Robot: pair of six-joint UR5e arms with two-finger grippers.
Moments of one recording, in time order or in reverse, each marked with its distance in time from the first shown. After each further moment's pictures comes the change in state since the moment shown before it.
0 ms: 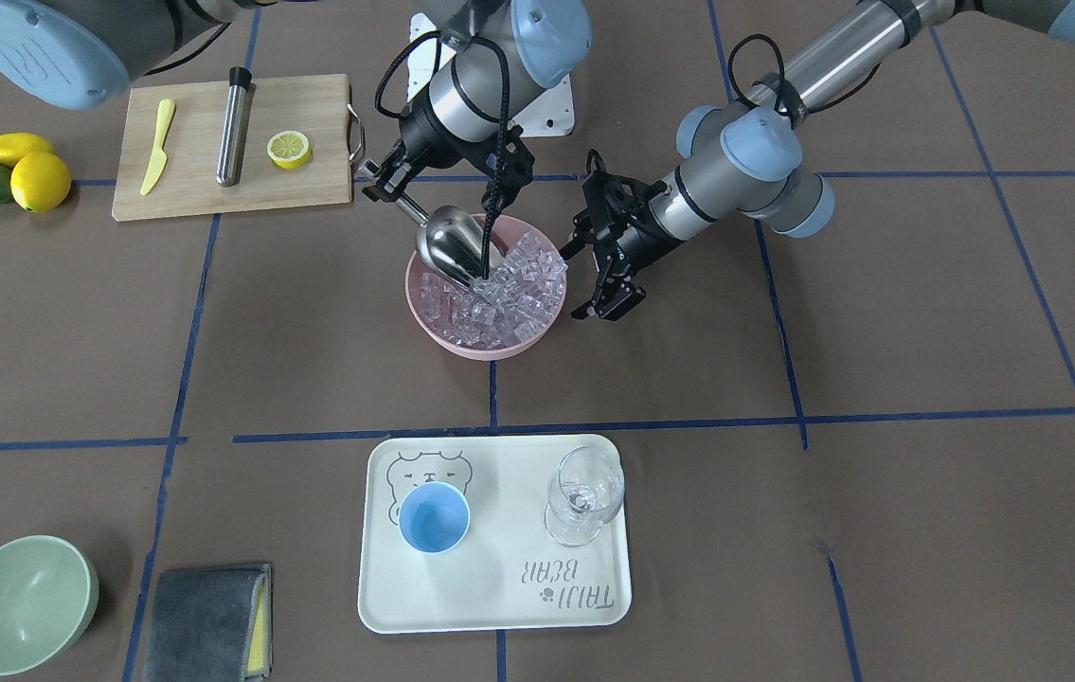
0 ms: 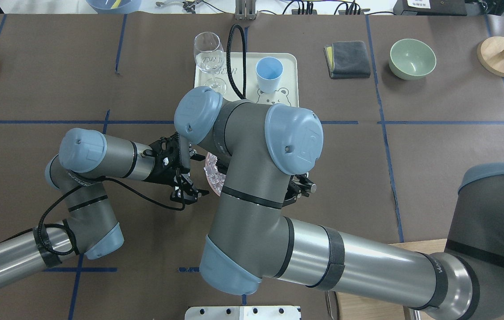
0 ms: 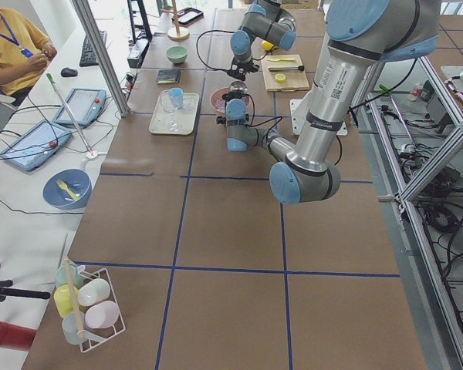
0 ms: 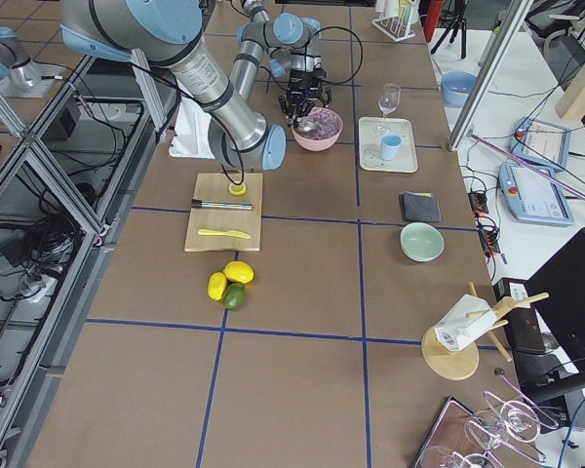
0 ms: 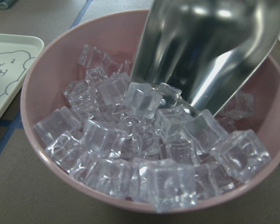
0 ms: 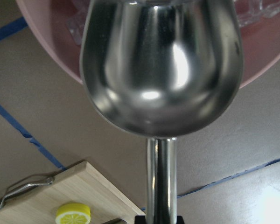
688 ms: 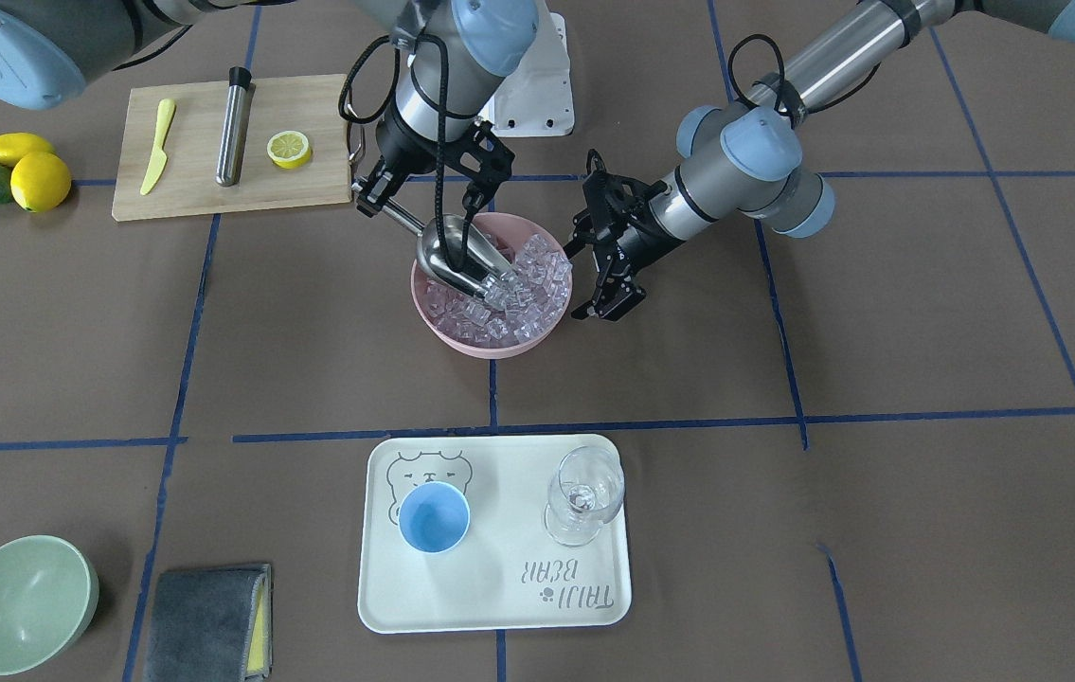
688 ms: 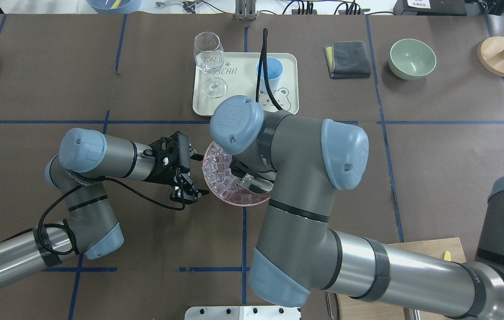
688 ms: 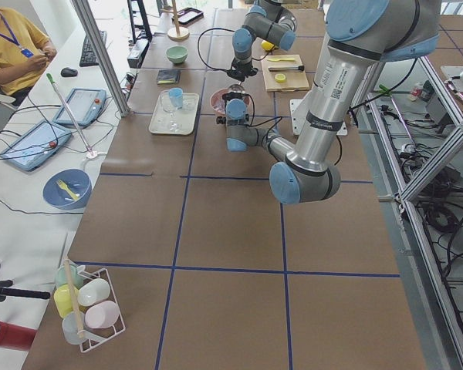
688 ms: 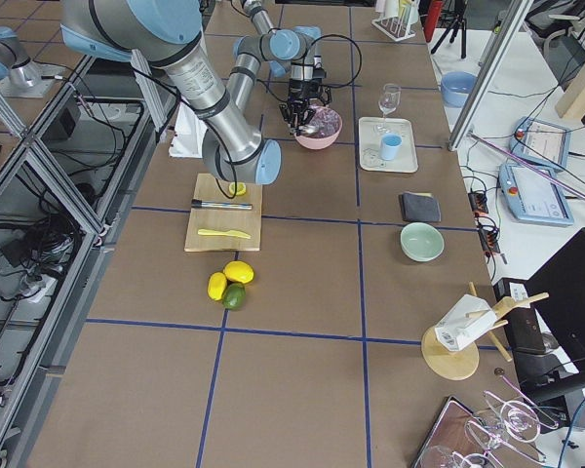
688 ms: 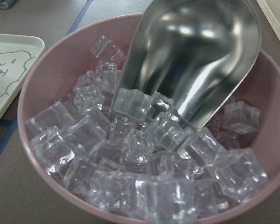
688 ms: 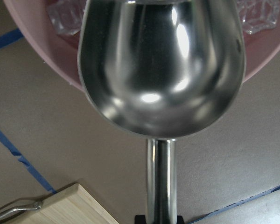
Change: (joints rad) left arm 0.000 0.000 0.000 0.000 0.000 -0.001; right arm 0.001 -0.155 0.170 0.150 0.001 0.028
